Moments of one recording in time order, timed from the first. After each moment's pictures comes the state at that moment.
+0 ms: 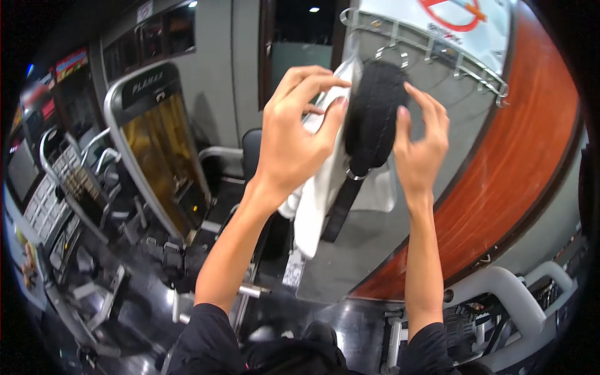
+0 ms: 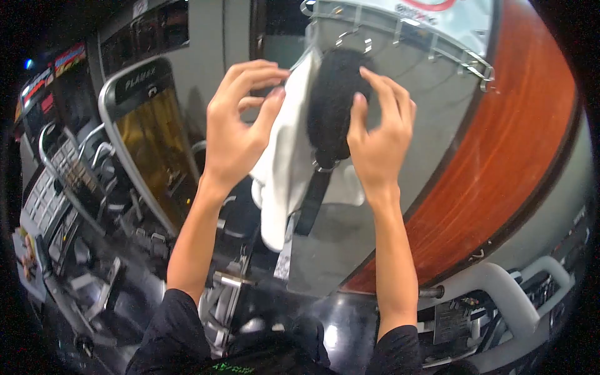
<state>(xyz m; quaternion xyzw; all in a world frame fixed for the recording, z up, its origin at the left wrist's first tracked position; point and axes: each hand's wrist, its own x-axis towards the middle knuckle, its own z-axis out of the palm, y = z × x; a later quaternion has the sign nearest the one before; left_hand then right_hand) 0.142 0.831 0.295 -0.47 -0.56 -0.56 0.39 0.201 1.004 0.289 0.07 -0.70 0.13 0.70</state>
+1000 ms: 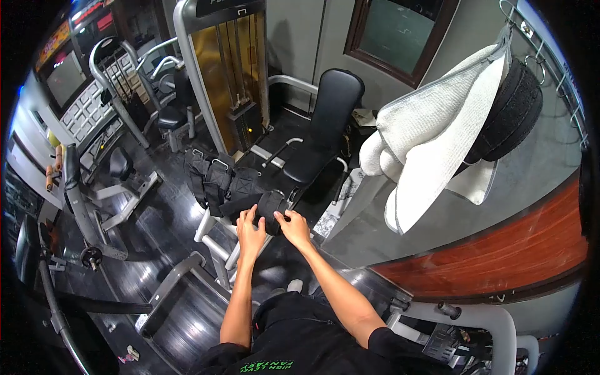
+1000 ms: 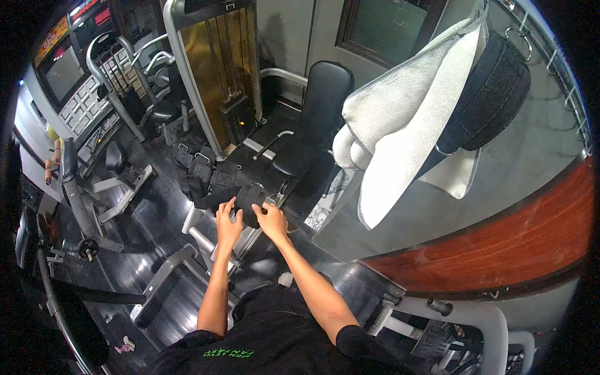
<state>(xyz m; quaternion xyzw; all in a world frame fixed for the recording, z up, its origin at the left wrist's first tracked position) 0.200 0.631 -0.103 0.10 -0.90 -0.40 0.17 0.163 0.769 -0.113 0.00 -0.88 0.47 -0.03</state>
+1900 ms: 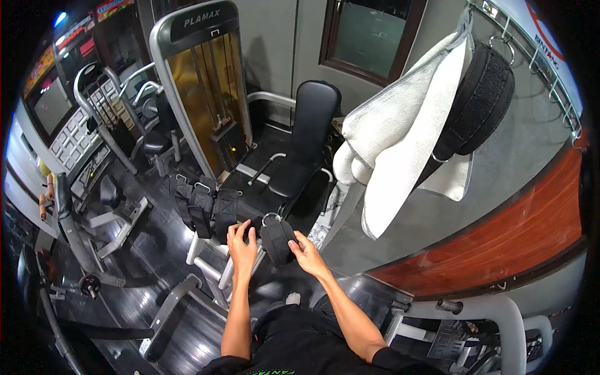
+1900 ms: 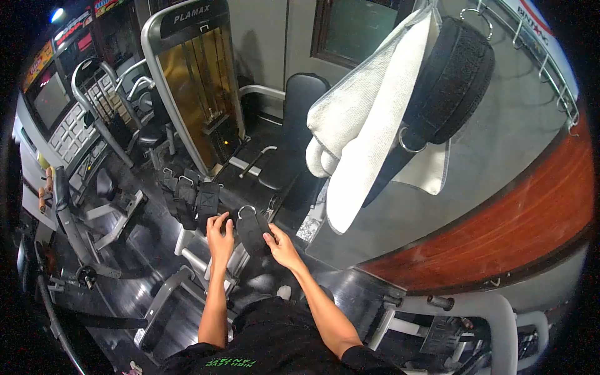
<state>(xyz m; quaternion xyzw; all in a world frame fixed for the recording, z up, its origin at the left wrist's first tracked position) 0.195 0.656 -0.076 0.08 -0.89 -0.39 0.23 0.199 0.839 -0.116 0.12 -0.66 0.74 -0.05</state>
